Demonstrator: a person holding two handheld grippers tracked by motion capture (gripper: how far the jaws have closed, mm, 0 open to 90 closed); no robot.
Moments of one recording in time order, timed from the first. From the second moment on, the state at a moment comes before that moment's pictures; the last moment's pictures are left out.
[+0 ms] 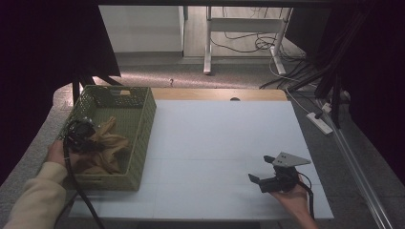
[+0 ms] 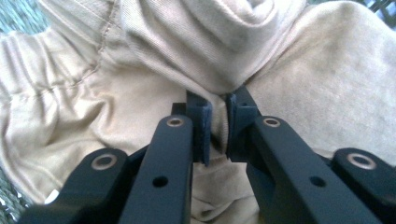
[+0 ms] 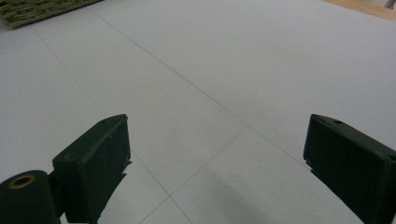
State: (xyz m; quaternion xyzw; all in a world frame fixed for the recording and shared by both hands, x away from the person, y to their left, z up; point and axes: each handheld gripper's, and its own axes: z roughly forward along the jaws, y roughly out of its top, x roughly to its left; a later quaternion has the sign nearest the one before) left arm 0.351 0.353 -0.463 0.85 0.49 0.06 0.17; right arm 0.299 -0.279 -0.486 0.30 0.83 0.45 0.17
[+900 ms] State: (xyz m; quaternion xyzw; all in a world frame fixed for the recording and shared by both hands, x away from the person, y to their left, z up) left arm 0.311 0.365 -0.442 0.77 0.53 0.13 0.32; right arm 0.298 -0.280 -0.485 0.30 0.82 0.45 0.17
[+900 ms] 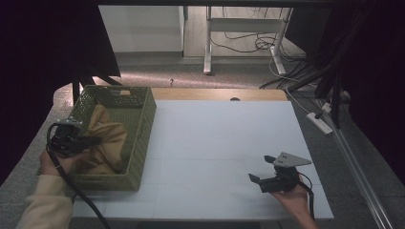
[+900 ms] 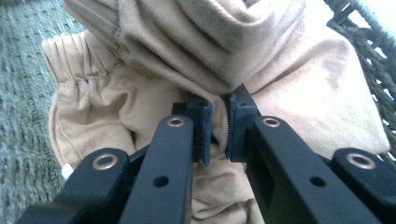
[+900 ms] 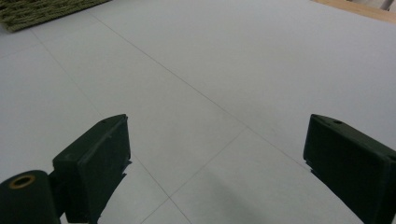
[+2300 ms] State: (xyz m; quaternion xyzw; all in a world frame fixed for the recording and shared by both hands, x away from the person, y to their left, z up) left arm 0.288 0.366 -0.422 0.71 0.50 0.17 0.47; right arm 0.300 -0.280 -0.485 0.30 0.82 0.45 0.17
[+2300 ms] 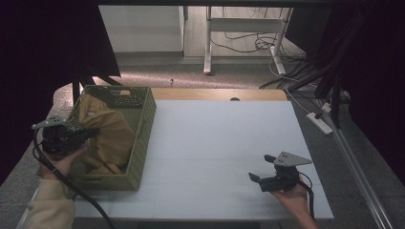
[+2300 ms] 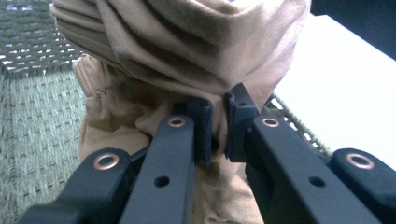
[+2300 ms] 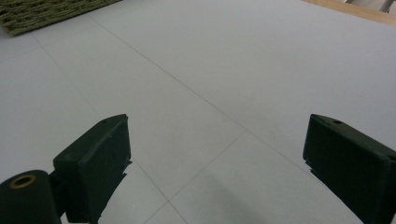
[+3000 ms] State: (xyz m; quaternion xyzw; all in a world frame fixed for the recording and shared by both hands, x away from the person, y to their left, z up) left arm 0.281 0.367 -0.412 0.68 0.50 0.18 0.52; right arm 0.300 -0.280 -0.485 0.30 0.82 0.45 0.17
